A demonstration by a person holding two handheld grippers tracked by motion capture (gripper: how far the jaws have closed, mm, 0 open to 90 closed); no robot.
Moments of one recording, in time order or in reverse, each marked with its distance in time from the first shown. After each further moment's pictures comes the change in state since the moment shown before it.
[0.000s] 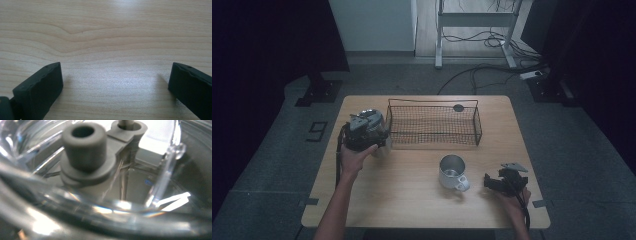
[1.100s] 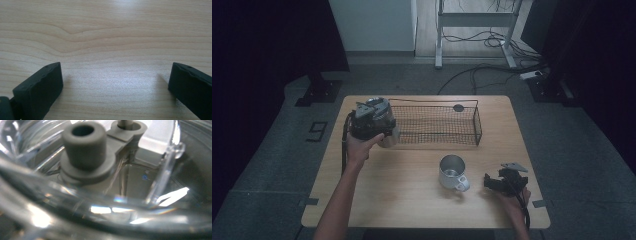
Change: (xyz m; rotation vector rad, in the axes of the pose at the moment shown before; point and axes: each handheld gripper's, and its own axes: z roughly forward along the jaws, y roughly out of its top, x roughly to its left) left arm -0.014 0.038 0.006 -0.025 -0.044 0.002; right arm 0.000 0.000 0.000 0.002 -0.001 -0.005
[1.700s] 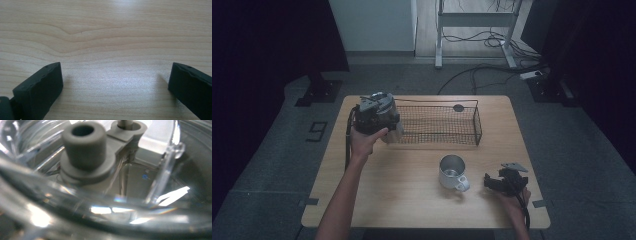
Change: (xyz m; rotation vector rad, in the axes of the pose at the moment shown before) left arm -0.007 0.015 0.010 -0.007 -0.016 -0.004; right arm 0.000 0.000 0.000 -0.006 -0.004 0.006
